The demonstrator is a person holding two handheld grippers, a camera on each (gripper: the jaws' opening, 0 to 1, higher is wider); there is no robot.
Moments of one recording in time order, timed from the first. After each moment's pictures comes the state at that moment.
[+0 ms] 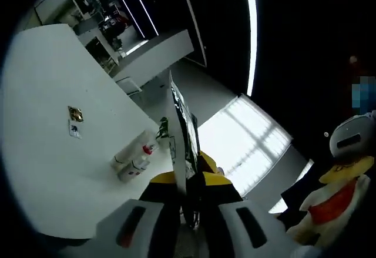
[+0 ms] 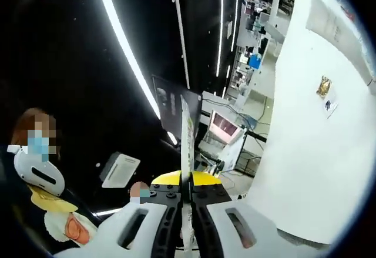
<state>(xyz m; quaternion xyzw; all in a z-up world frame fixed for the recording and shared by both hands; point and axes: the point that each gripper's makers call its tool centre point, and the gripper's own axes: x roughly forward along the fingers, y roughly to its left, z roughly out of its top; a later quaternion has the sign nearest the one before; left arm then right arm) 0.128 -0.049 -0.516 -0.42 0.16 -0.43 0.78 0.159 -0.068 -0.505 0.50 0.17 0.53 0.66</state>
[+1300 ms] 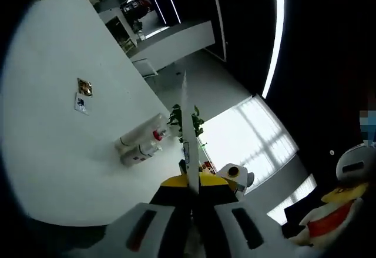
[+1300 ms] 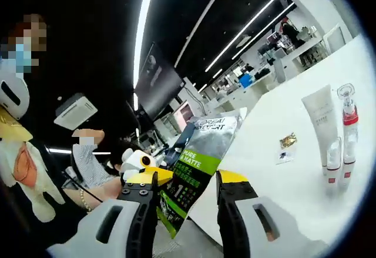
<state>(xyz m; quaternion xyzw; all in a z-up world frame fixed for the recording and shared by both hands) 0.147 -0.080 -0.552 -0.45 0.25 -0.40 0.76 0.158 -0.114 -0.542 0.25 0.15 0.51 0.81</state>
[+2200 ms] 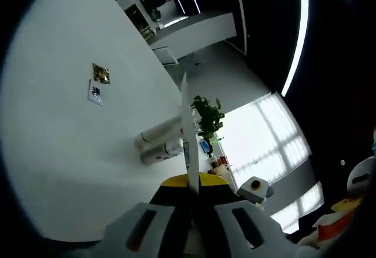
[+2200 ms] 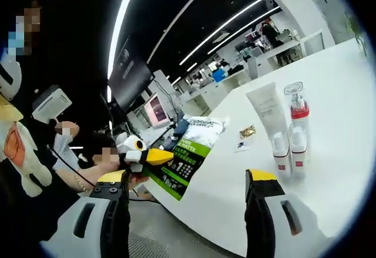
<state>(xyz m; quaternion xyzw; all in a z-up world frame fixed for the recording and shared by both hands) 0.200 -0.089 -0.607 -0.46 0.32 -0.35 0.75 0.174 -0.185 -0.588 0.21 0.19 0.43 0.86</state>
